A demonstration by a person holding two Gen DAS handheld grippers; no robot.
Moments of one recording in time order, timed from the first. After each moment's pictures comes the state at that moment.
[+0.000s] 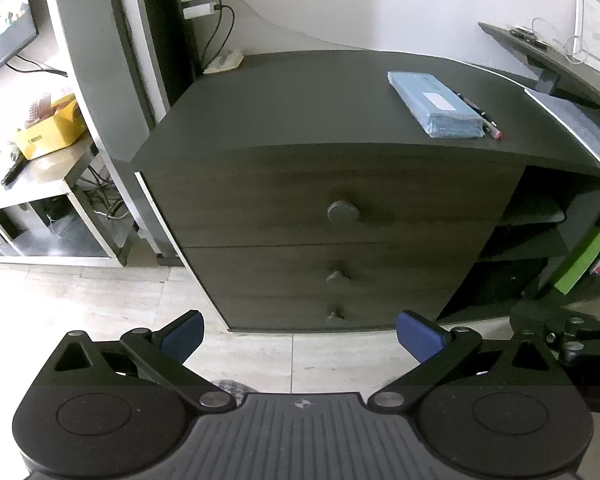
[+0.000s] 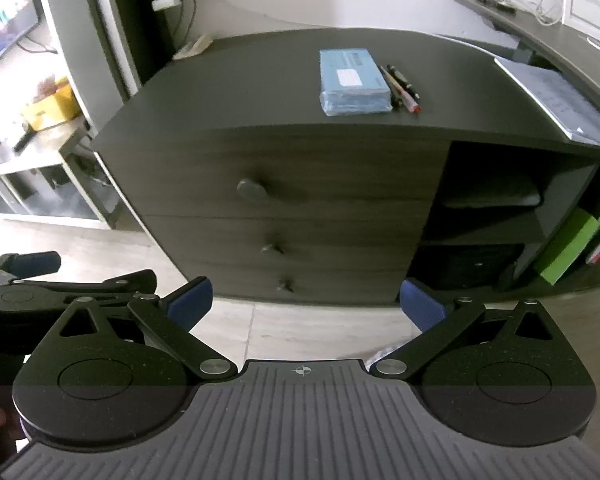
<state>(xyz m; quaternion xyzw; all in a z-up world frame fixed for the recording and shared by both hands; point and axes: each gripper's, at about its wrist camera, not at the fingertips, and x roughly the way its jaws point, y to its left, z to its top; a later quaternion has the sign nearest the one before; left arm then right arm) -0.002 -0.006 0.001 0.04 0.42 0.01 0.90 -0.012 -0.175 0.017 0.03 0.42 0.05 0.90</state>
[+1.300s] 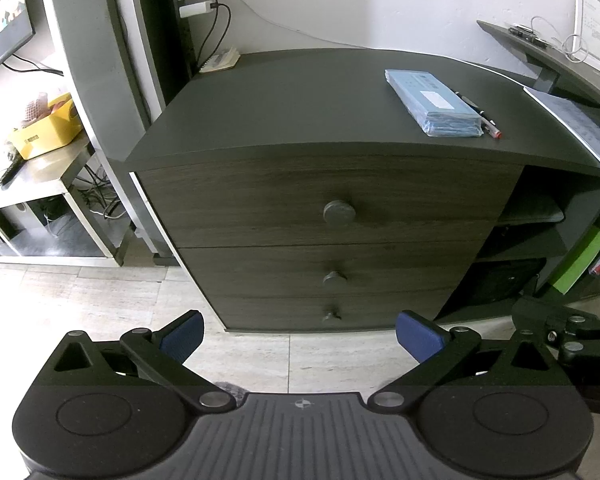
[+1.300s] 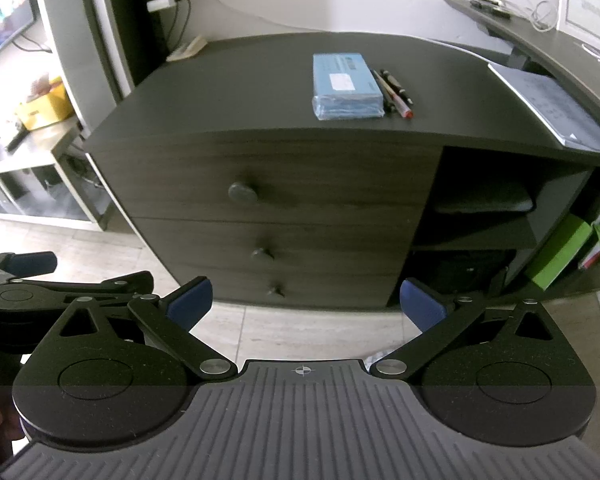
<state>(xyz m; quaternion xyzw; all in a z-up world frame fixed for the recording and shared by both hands) 0.001 -0.011 -0.001 0.03 0.42 0.01 0.90 -0.009 -0.176 0.013 0.02 0.42 0.04 0.91</state>
